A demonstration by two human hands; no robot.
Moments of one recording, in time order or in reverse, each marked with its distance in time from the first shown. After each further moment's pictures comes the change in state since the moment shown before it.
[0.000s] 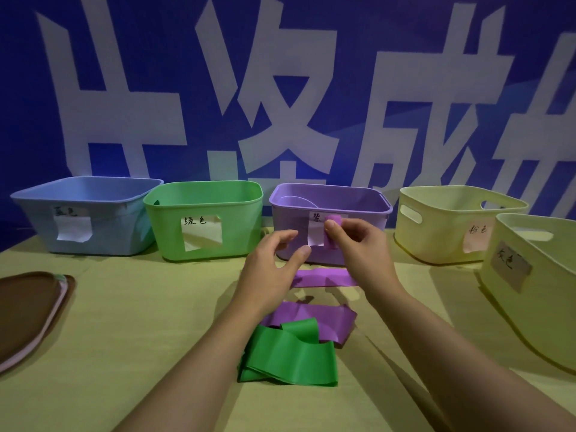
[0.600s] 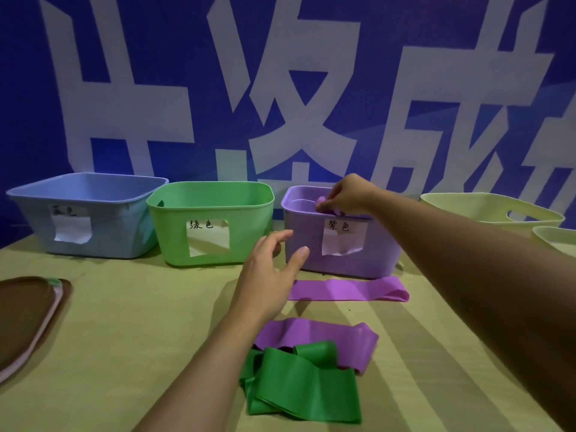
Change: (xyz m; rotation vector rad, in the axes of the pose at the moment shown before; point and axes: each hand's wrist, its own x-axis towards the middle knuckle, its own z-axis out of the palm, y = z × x) left_hand 0.019 -0.021 -0.010 -0.017 0.071 -0.036; right_hand 0.154 -0.029 0.039 -0.841 -0.447 0.115
